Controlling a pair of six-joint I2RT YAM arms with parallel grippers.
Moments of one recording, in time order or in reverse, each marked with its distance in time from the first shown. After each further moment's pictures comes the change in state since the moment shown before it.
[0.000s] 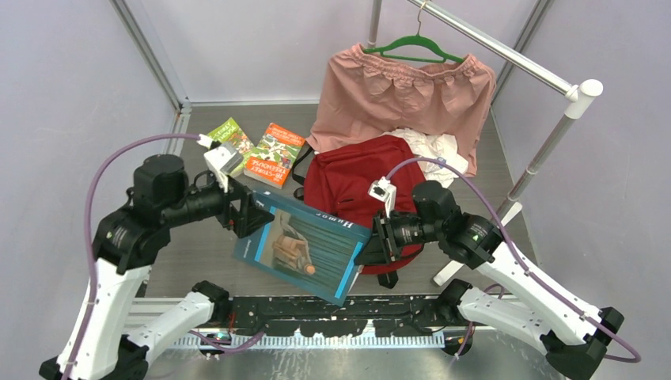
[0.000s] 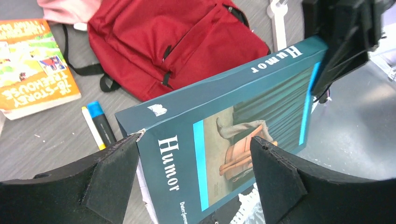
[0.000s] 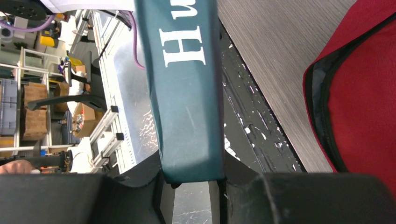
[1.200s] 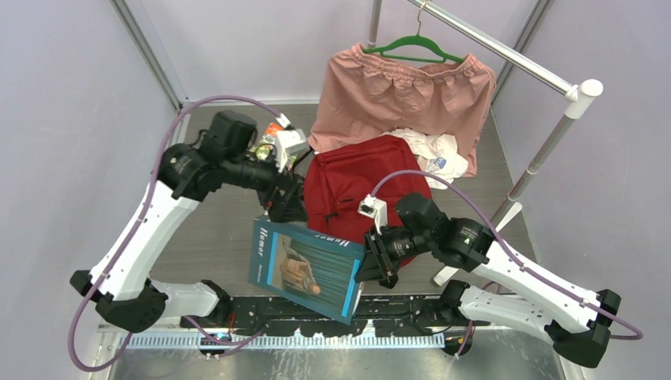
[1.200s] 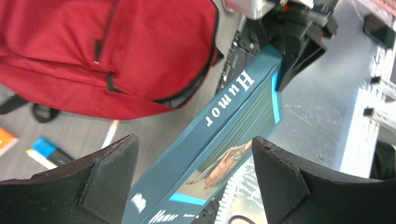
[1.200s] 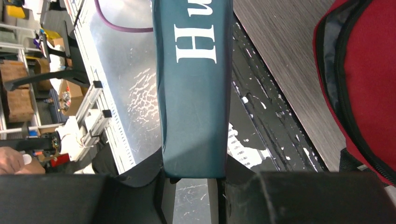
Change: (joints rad) left arm -0.166 0.395 0.316 -0.154 0.154 0.172; right arm 0.148 0.024 -0.021 -0.098 0.125 0.014
